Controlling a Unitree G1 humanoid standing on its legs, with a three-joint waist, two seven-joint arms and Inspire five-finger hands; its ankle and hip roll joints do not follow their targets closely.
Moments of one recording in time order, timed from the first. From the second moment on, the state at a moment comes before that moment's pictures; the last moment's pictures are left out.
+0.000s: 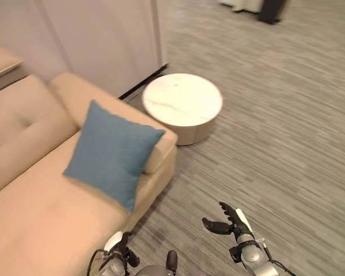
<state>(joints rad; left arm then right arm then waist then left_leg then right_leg) -0.12 0.23 -0.38 1.13 0.28 -0.02 0.30 0.00 -0.30 0.32 0.63 -0.06 -0.08 -0.24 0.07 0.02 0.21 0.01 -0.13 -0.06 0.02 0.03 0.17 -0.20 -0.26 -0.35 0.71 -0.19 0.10</state>
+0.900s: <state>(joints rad) -0.13 0.19 -0.27 1.17 0.23 -0.06 0.33 0.06 -0.34 0.06 0.49 0.06 -0.11 -0.32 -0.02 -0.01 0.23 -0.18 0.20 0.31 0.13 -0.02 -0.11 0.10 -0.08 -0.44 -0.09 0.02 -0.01</state>
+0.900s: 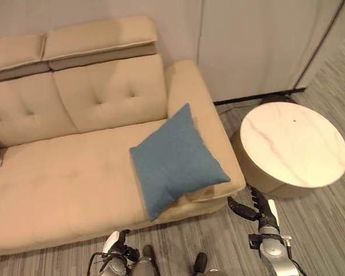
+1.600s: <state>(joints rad) 0.01 0.28 -0.27 1.27 0.23 -0.04 0.32 -0.01 -0.41 -0.17 0.43 -0.03 -0.10 -0.55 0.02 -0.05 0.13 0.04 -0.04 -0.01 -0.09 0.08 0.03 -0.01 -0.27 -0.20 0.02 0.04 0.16</state>
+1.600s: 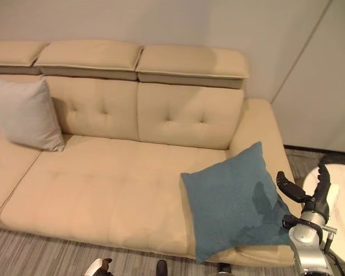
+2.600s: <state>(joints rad) 0.05 0.23 -0.31 1.26 0.16 -0.04 0.25 -0.45 -0.53 0.23 1.11 0.36 0.01 -0.10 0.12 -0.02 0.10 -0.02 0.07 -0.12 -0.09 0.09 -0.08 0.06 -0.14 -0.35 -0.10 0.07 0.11</state>
